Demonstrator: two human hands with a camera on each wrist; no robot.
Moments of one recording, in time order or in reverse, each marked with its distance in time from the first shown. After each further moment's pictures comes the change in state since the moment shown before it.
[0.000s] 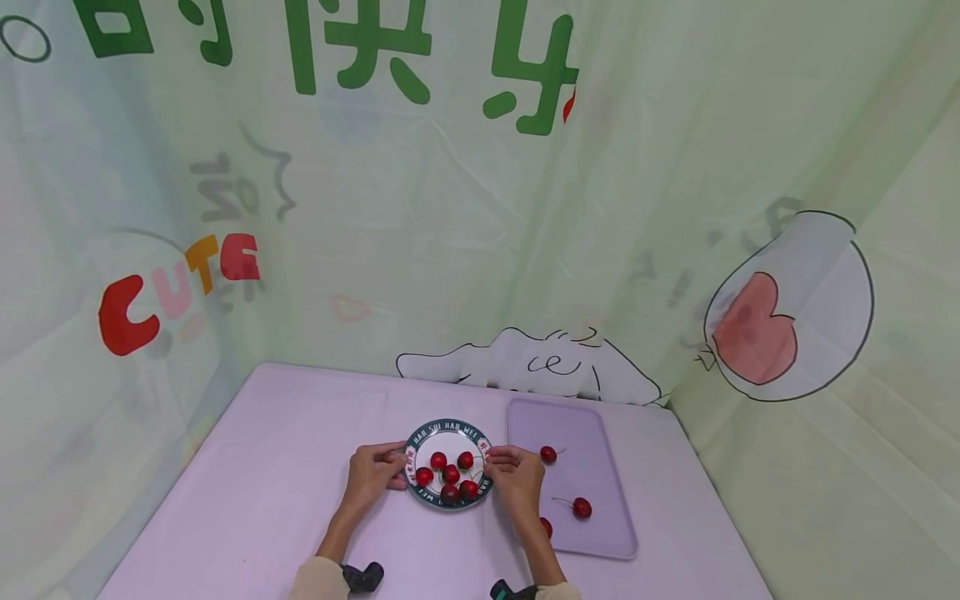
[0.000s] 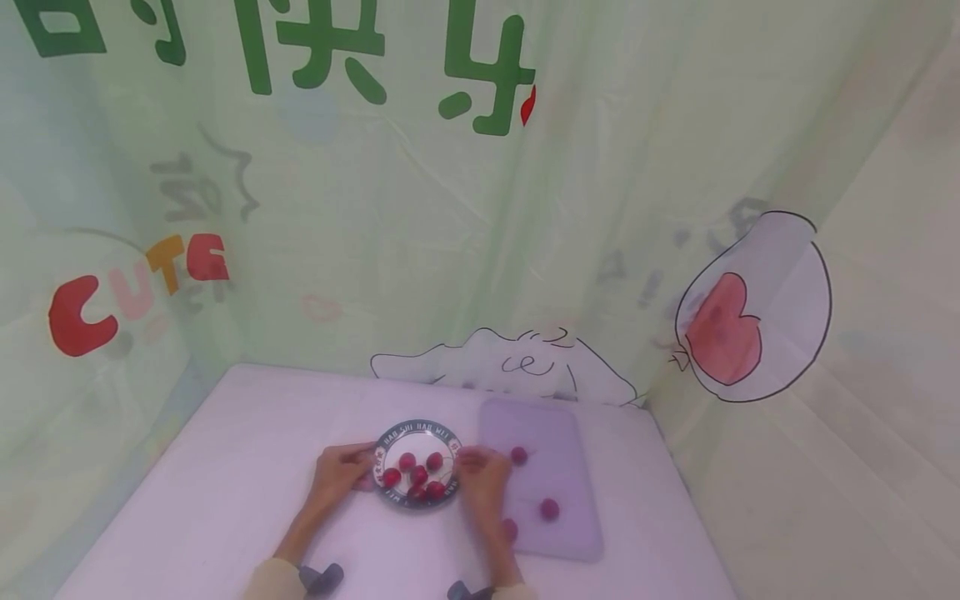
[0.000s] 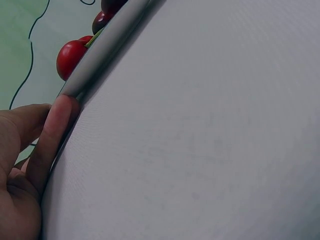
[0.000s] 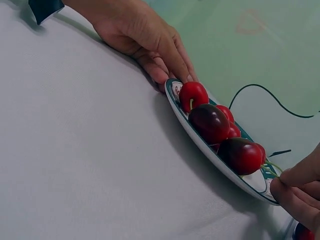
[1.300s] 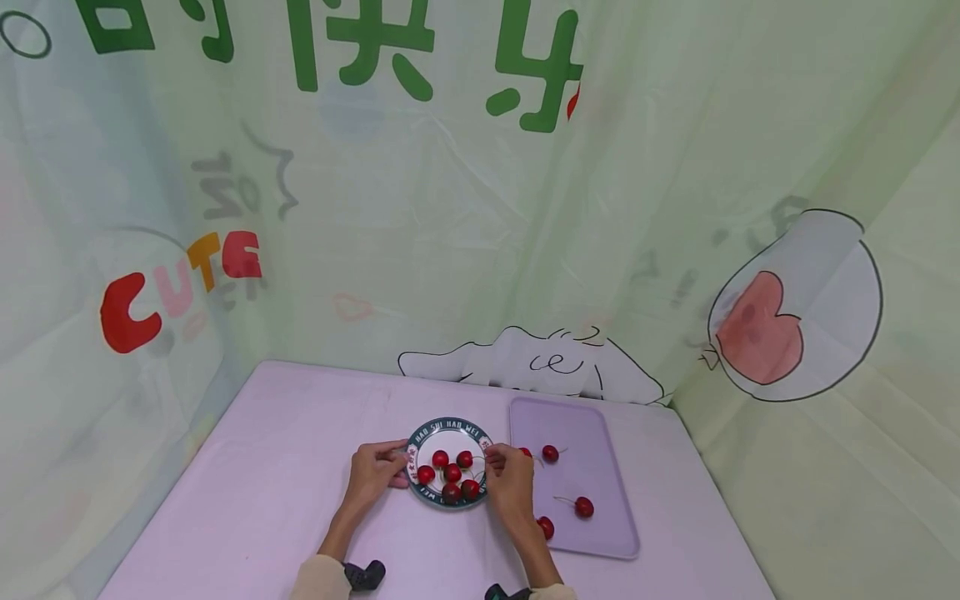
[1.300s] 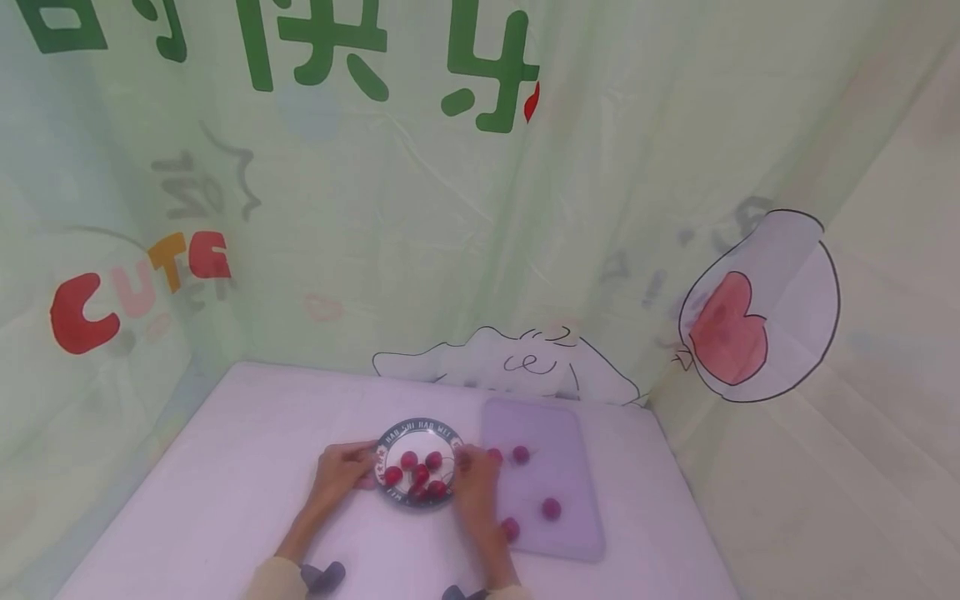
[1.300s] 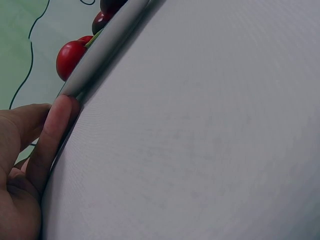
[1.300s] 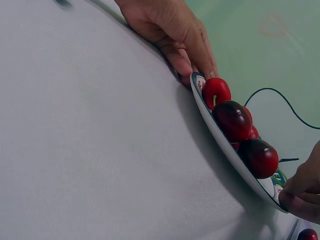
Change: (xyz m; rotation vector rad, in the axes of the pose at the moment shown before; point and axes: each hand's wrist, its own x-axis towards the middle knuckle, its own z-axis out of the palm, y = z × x) left_hand -0.001 0.000 -0.001 0.011 -0.005 0.011; right_hand -0.010 -0.011 0.009 -0.306 -0.035 -0.173
